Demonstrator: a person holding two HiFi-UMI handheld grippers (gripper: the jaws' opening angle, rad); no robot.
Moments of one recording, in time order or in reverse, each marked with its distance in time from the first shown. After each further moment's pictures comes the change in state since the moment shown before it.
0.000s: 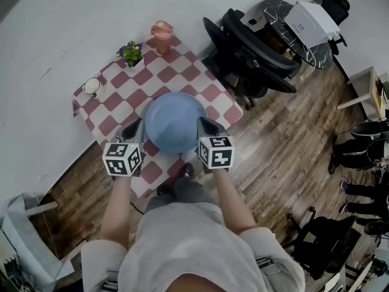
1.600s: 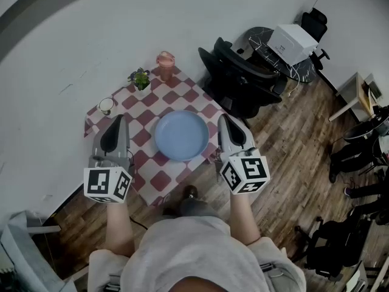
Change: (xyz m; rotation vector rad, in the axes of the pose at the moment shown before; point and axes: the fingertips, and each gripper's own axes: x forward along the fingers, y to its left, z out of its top) left arm -0.195 -0.038 0.181 0.207 -0.616 0.028; right arm -0.198 0.066 0.160 -0.095 -0.614 -0.032
